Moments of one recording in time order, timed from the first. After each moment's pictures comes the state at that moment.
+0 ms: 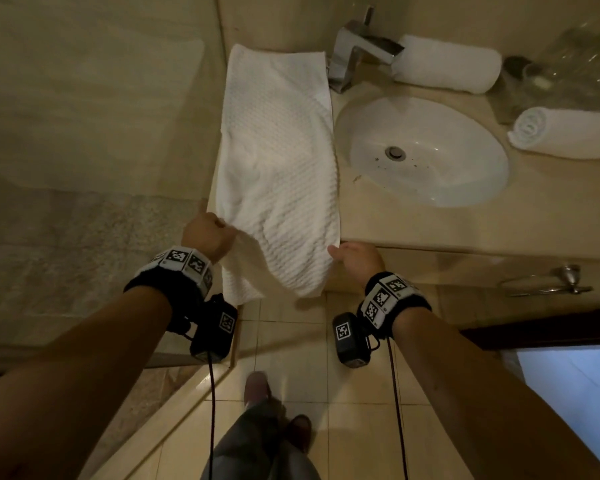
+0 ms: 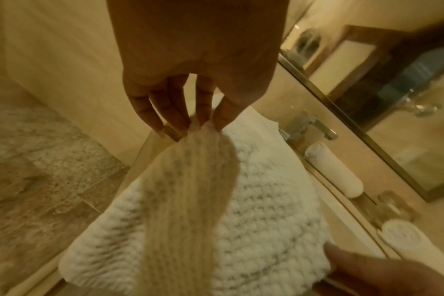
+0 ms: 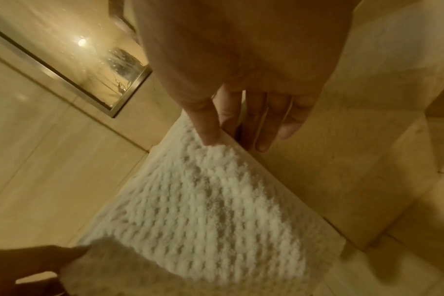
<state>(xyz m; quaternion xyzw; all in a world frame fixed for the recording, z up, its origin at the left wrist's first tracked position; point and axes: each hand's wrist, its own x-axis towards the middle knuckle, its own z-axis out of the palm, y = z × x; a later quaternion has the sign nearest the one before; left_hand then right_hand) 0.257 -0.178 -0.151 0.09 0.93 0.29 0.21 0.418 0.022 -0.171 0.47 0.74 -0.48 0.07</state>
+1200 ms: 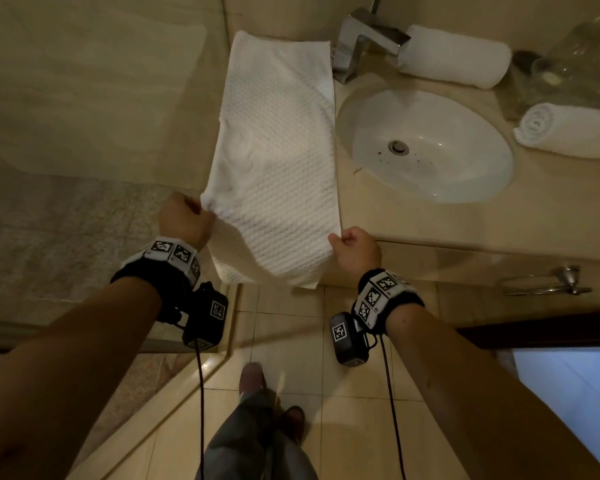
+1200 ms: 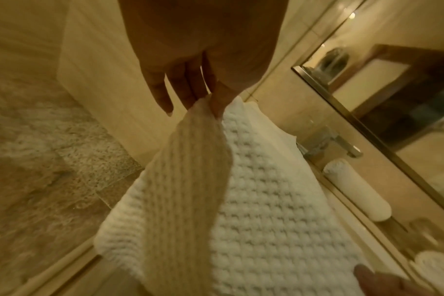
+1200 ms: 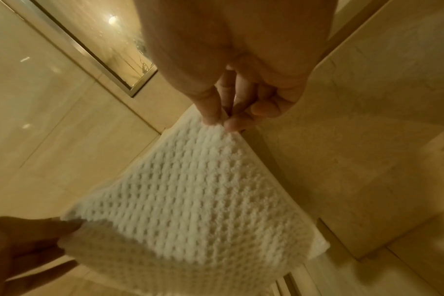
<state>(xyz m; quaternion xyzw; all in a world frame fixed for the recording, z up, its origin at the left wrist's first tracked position) 0.258 -0.190 -0.153 -0.03 0.93 0.37 0.09 0.421 0.019 -0.180 0.46 0.76 -0.46 -0.03</state>
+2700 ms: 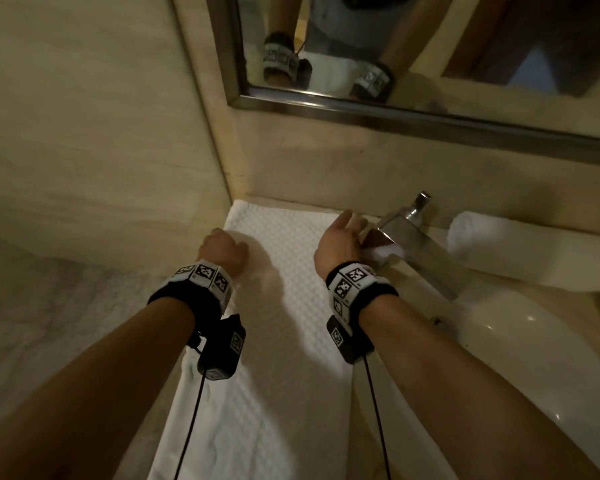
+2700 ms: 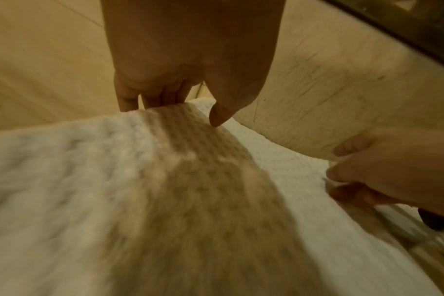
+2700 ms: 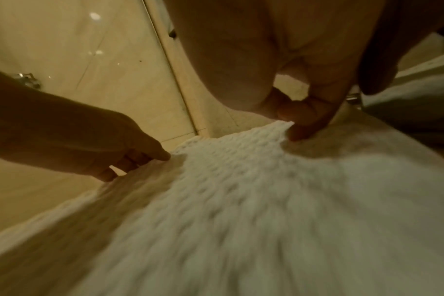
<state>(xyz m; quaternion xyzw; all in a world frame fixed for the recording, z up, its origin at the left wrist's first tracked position) -0.081 0.059 -0.151 -0.01 0.95 0.20 0.23 -0.008 0.218 -0.145 0.28 0.94 0.05 0.19</state>
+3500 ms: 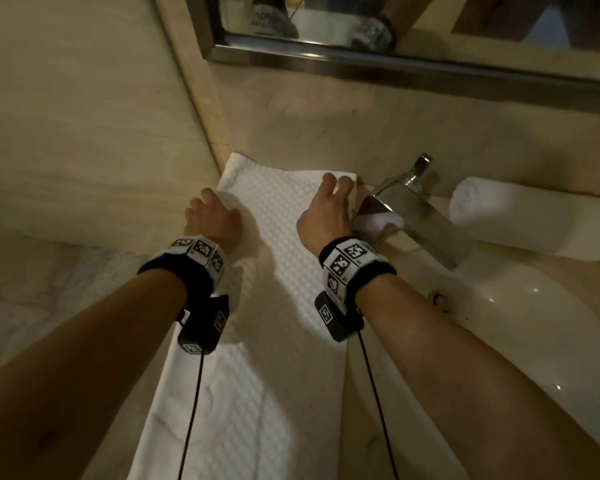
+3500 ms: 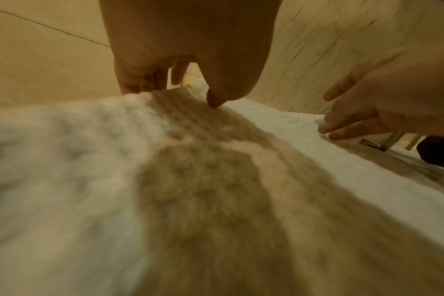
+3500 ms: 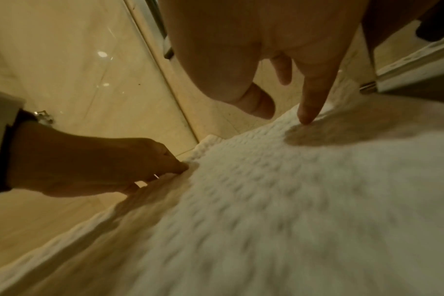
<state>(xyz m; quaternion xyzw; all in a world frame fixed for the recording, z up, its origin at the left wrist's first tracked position) -0.081 0.068 -0.160 0.03 0.98 0.17 0.14 0.001 0.215 -0.138 0.29 0.93 -0.24 -0.01</state>
